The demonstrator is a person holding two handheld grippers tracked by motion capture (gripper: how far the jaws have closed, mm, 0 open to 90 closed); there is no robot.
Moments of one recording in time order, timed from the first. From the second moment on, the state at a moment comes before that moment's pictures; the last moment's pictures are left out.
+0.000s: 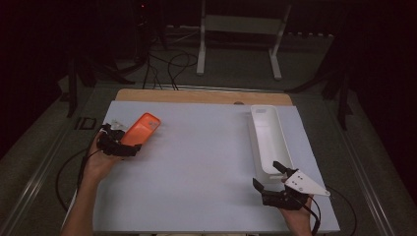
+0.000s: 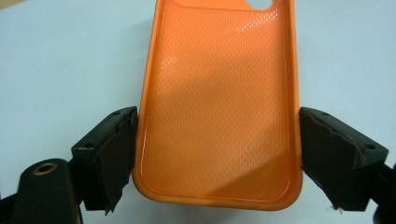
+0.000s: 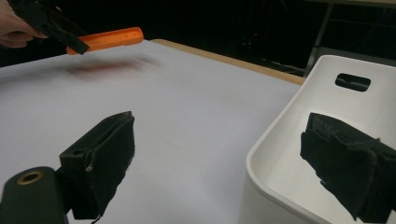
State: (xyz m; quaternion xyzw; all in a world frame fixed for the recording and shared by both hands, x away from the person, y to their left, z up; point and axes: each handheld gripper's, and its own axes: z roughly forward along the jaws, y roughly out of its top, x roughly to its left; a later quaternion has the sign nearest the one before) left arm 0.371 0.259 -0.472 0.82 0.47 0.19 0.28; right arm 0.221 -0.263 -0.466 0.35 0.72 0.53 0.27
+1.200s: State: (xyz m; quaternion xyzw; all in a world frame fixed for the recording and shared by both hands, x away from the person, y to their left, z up) left arm 0.326 0.235 -0.434 0.80 0.41 0.27 0.33; right arm 0.224 -0.257 -0.465 0.35 0.73 0.53 0.26
